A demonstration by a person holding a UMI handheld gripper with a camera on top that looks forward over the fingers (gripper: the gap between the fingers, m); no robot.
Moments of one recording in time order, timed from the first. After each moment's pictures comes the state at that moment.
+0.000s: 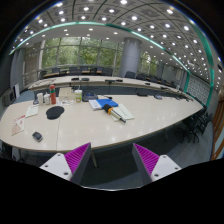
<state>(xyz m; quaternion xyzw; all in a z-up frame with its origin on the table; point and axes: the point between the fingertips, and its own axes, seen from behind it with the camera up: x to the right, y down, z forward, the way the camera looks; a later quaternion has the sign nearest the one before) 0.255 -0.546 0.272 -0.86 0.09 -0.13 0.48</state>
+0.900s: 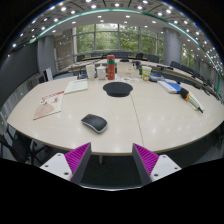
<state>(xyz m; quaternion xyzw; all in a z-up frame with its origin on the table) -0.111 -0.376 0.049 -0.90 -0.05 0.03 0.42</state>
